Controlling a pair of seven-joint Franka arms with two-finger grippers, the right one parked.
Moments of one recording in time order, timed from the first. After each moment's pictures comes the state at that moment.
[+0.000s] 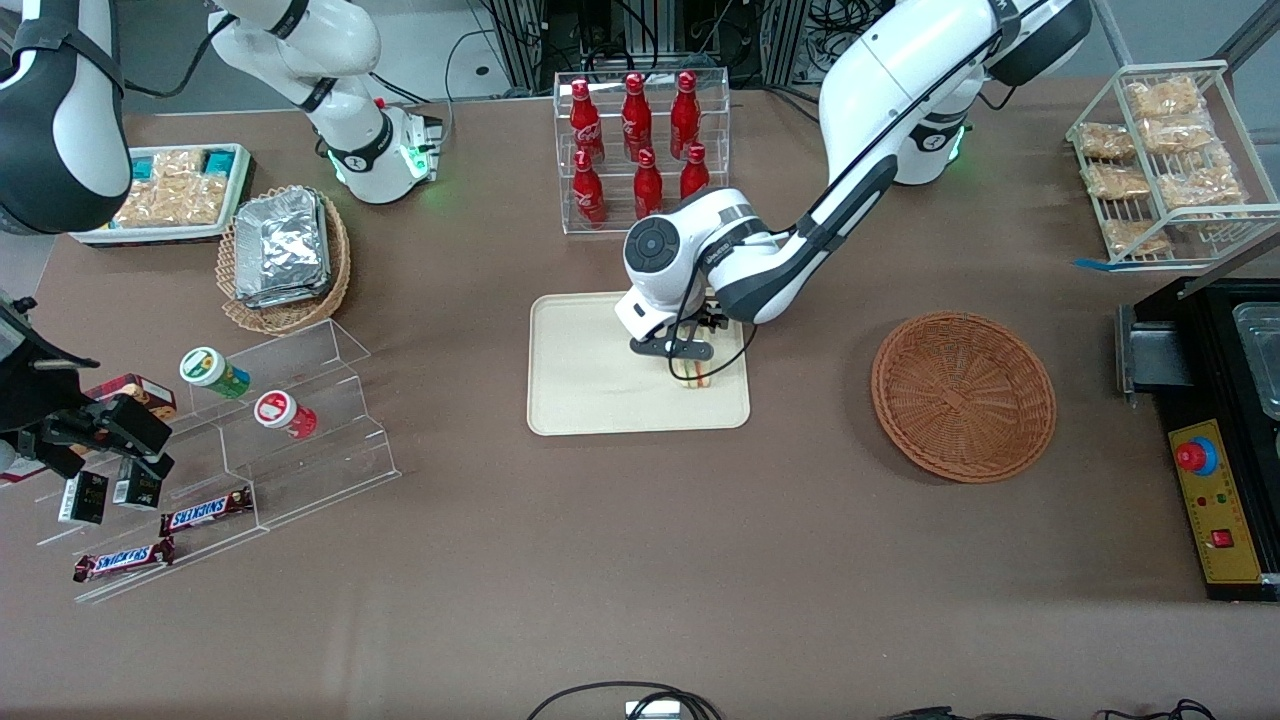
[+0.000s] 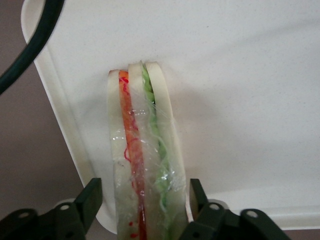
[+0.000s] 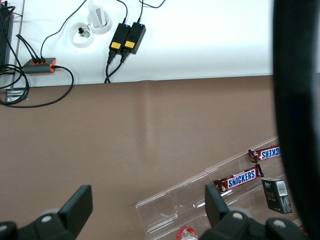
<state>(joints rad) -0.34 0.65 -0.59 -1.79 0.39 2.08 -0.93</state>
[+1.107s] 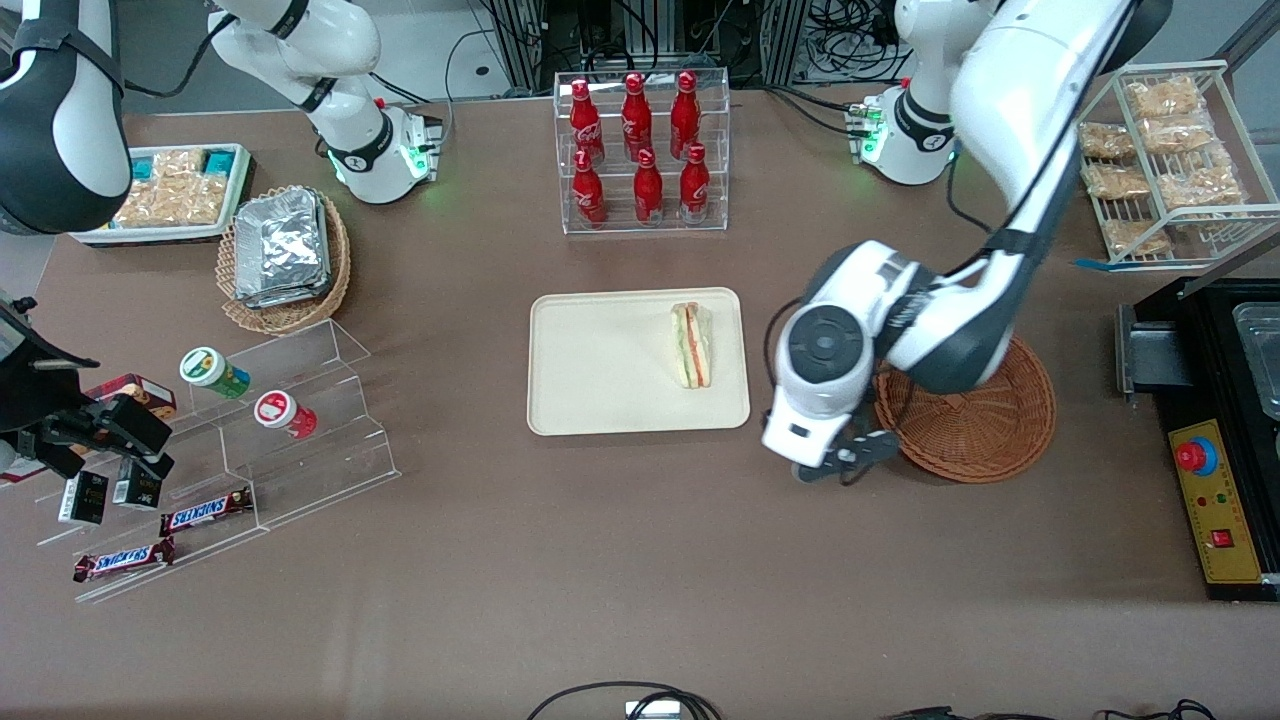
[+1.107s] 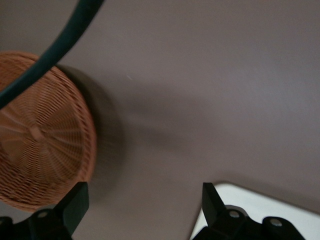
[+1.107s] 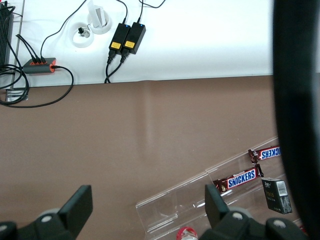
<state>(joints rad) -0.06 0.57 -0.49 -1.46 0.40 1.79 -0.98</state>
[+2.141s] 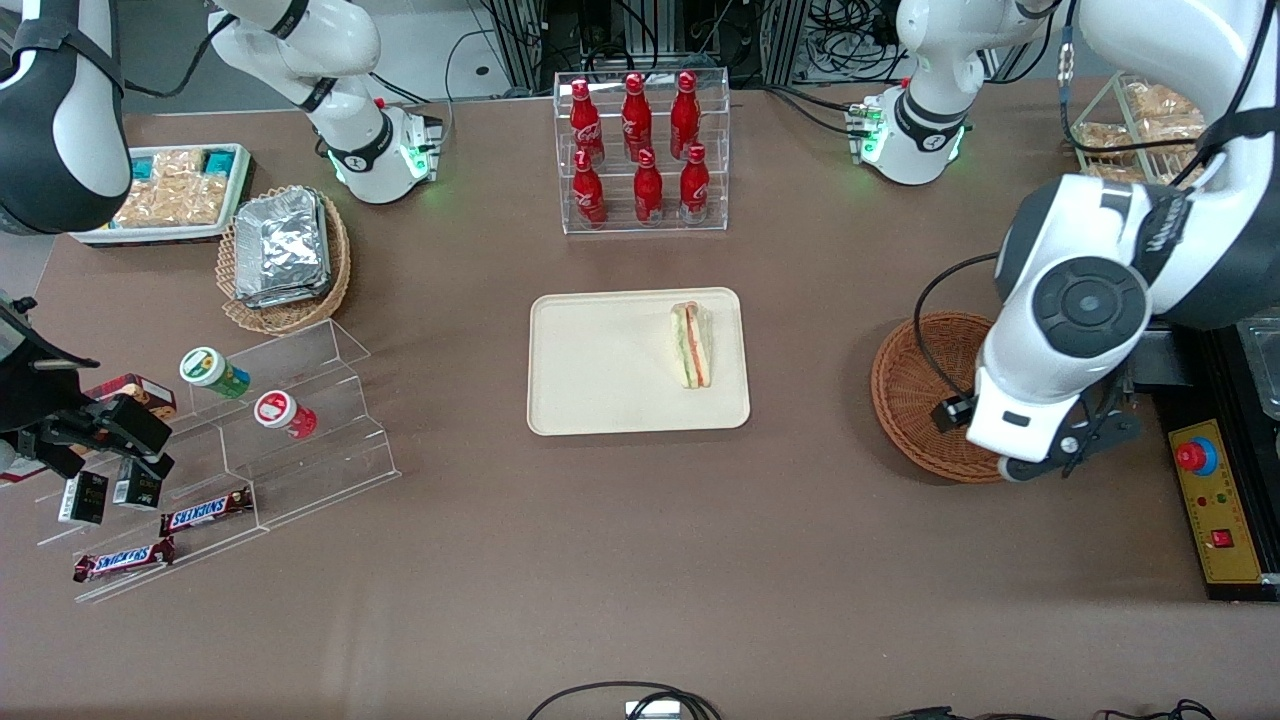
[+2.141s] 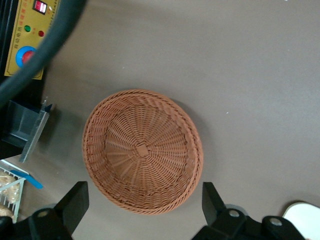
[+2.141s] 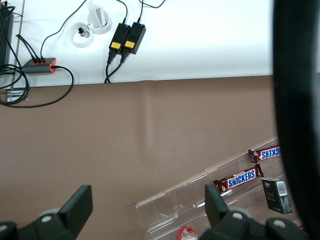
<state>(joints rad) 0.11 0.35 -0.45 -1.48 0.35 1.62 -0.71</state>
